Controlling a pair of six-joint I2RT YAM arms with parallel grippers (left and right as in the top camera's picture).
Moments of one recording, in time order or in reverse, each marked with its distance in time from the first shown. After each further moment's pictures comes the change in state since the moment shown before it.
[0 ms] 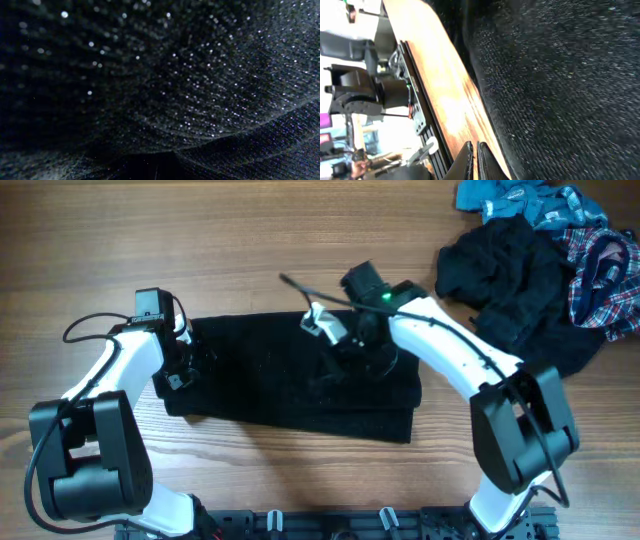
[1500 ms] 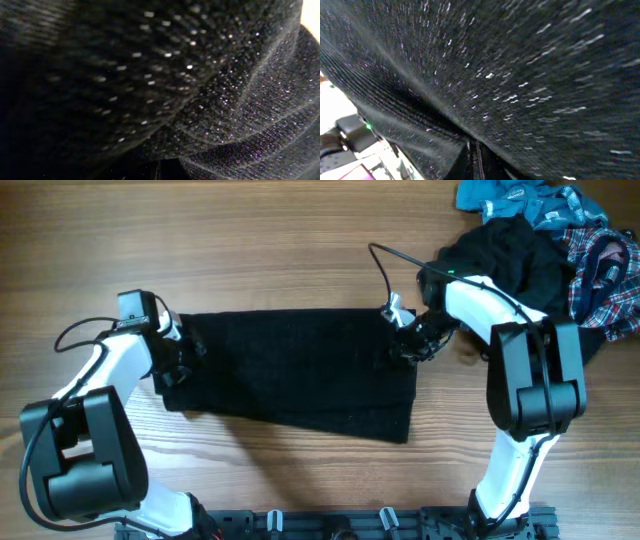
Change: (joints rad) left arm 0.084 0.013 -0.016 0.106 0.100 -0.007; right arm -0.376 0.202 -0.006 -0.102 0.149 0.080
